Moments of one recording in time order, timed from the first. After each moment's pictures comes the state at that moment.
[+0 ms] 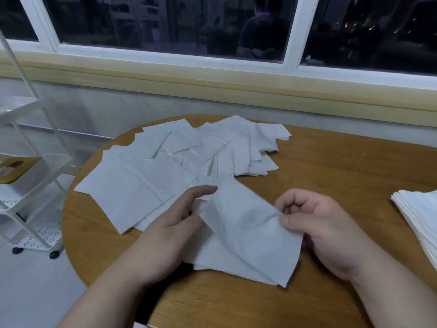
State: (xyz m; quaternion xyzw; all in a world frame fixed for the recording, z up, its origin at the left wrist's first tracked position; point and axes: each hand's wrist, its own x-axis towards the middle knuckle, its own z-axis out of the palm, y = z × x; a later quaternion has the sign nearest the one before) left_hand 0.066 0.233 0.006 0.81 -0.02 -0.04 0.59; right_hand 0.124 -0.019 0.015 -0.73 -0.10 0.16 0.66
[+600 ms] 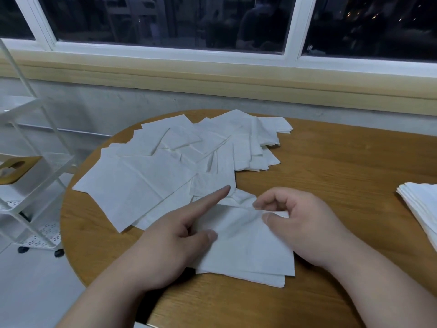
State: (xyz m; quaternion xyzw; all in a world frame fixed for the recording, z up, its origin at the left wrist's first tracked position) left_hand 0.063 0.230 0.003 0.87 -0.05 -0.04 0.50; right_hand 0.127 0.001 0.009 -0.89 -0.15 0.06 0.43
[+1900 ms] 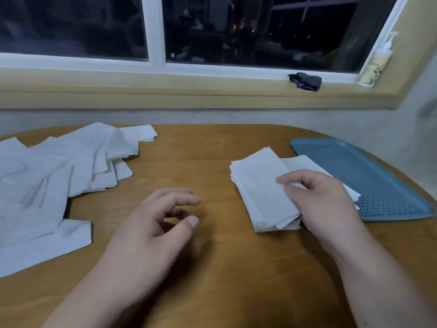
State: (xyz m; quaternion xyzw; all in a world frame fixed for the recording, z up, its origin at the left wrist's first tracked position) left_hand 0.099 0.023 0.022 0.81 -0.18 0.02 0.55; right_hand 0.088 -0.237 0.039 -0.79 0.19 -0.16 0.56
